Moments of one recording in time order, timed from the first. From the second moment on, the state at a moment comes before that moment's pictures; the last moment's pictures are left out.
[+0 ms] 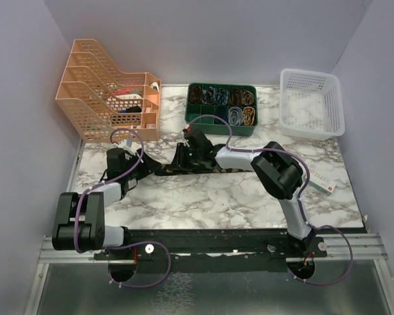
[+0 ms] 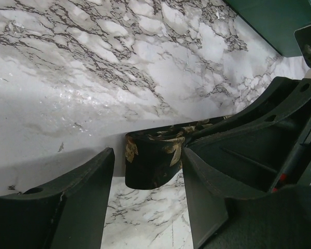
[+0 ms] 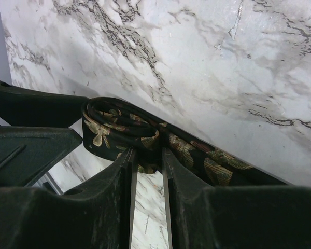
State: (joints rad) left arm 0.00 1.34 0.37 0.40 0.46 -0.60; right arm 0.83 2.14 1.38 0.06 -0.25 0.81
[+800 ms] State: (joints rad) left arm 0.00 1.45 0.34 0.52 0.54 -0.61; right arm 0.82 2.15 1.39 0.06 -0.26 0.81
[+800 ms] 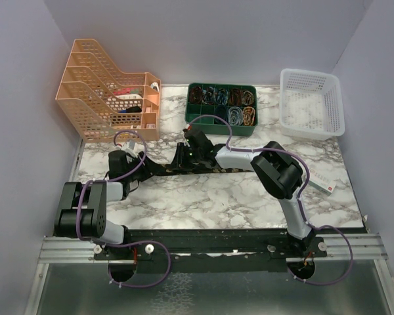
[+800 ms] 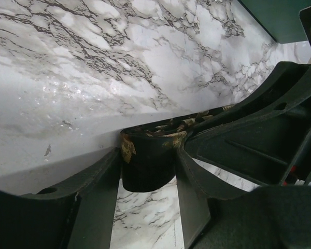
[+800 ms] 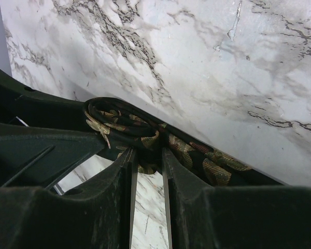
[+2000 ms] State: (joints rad) left arm -0.06 1.39 0.32 0.53 0.48 -0.65; right arm 0.82 2.15 1.39 0.06 -0.28 0.81
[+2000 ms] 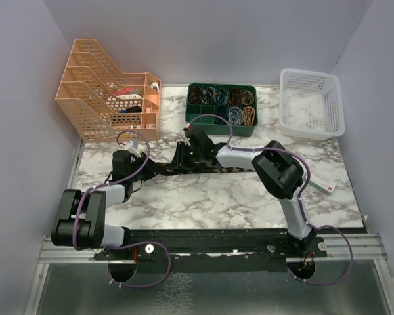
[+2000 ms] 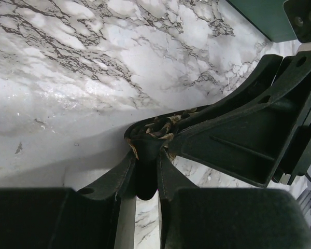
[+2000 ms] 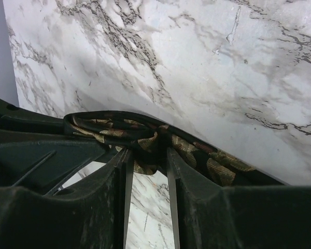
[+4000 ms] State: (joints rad) left arm -0.74 1.65 1.02 -0.48 -0.62 -0.50; right arm 0.62 1.48 0.87 -0.04 0.10 0.72
